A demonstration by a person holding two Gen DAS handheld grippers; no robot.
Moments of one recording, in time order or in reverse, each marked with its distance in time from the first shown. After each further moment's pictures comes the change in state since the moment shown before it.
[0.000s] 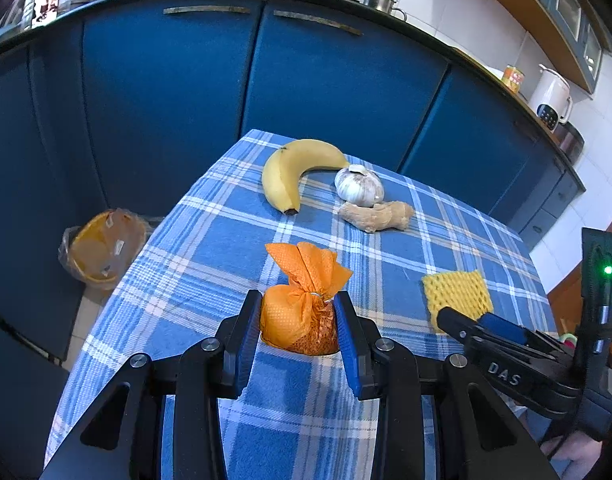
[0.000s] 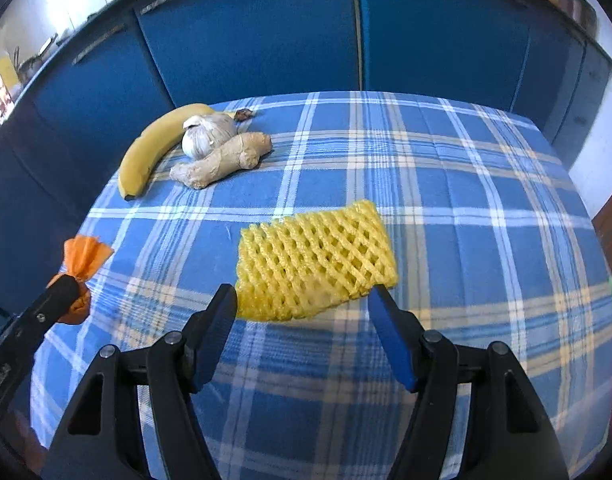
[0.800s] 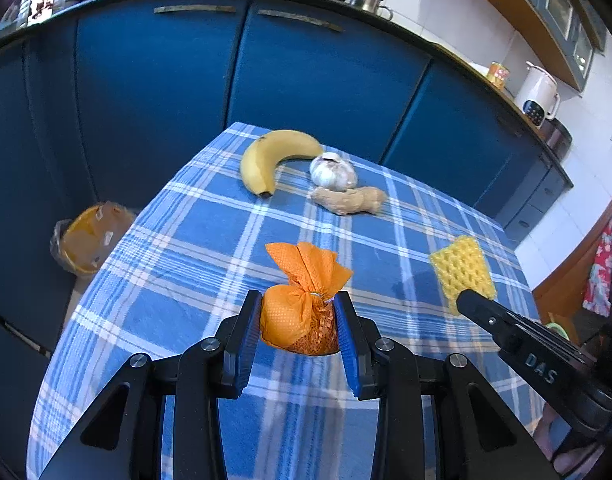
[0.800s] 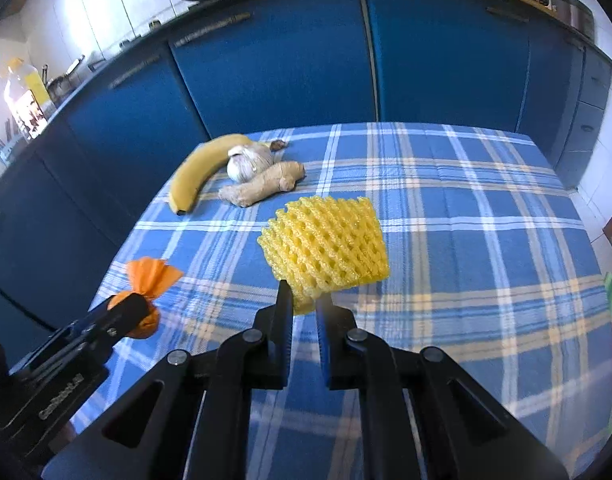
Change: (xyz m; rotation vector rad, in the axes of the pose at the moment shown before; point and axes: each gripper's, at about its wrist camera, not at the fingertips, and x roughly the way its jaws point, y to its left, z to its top) left arm -0.018 -0.015 -0.014 0.007 0.010 -0.047; right arm -0.054 0.004 -0.015 0.020 -0.107 0.098
